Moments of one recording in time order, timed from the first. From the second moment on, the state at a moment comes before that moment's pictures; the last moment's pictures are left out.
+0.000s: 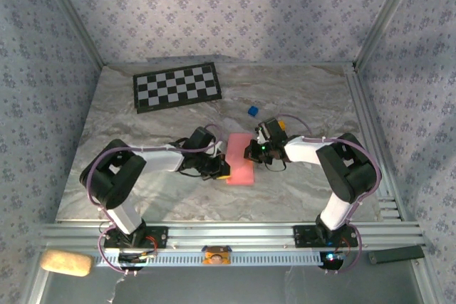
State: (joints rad) left arm -0.72 1.68 0.76 -0.08 0.62 -0.85; right arm 0.53 1.71 0.77 -0.05 -0.38 0.75
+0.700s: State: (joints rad) left arm -0.74 1.71 0.73 -0.09 0.63 -0.79; right arm 0.53 1.71 0.77 -0.05 -0.38 0.75
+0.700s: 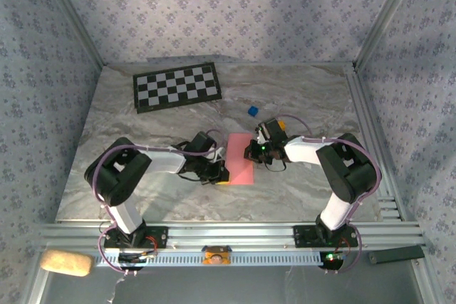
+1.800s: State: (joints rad) left arm -0.62 1.84 1.03 -0.22 0.61 -0.74; right arm 0.53 1.74 0.84 -0.15 -0.40 0.63
